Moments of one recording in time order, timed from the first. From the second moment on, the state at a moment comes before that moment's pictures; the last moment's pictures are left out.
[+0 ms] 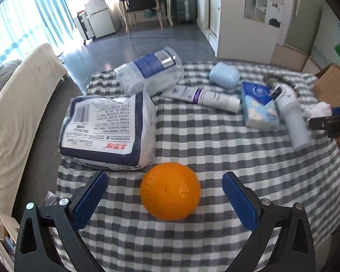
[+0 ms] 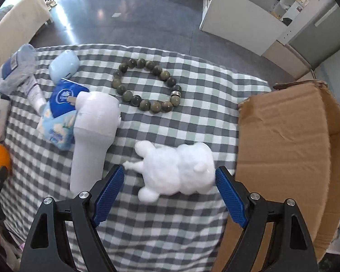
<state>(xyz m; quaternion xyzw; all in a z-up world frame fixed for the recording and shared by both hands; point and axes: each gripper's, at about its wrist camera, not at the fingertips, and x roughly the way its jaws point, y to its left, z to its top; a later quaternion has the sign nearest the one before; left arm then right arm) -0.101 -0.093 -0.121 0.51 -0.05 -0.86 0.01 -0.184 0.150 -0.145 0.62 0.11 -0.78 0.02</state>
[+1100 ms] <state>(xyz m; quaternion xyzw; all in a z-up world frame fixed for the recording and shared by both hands) -0.090 -0.015 -0.026 0.46 -0.07 -0.87 -0.13 -0.148 0.169 -0.037 0.51 0.11 -0.85 0.02</state>
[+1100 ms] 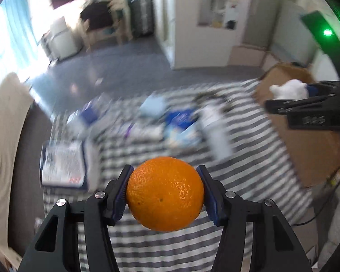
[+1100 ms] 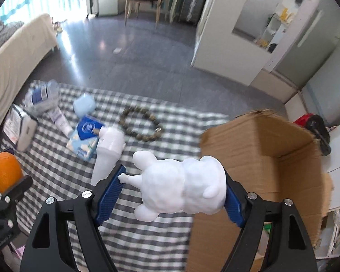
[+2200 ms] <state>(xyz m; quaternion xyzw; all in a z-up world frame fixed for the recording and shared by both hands) -0.087 0.302 -0.016 0.39 -0.19 -0.84 -0.34 -0.095 0.429 -0.044 0.54 0.01 -0.82 -0.17</state>
